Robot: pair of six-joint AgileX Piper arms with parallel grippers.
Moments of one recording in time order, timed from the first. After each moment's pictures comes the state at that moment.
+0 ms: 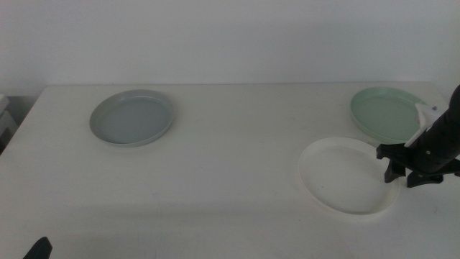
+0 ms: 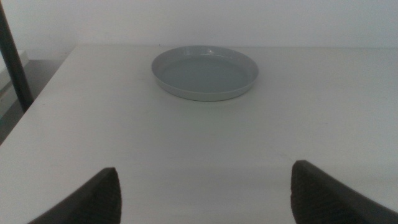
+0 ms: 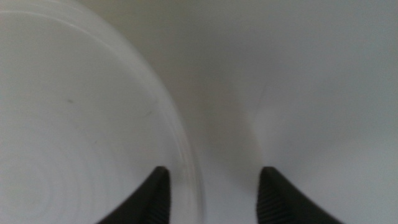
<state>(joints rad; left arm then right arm) -0.06 -0.01 0.03 -0.10 0.25 0.01 -0.02 1.87 -1.10 0.19 0.64 0.07</state>
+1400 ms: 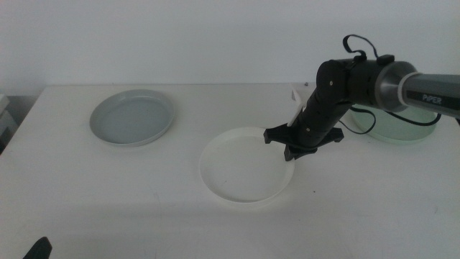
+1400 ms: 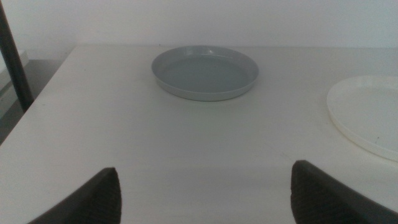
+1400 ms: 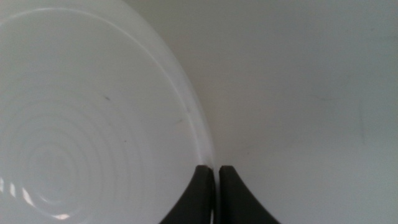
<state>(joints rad) -0.06 -0.01 0.03 -0.10 0.25 0.01 0.40 2.10 -1.55 0.18 0.77 0.17</state>
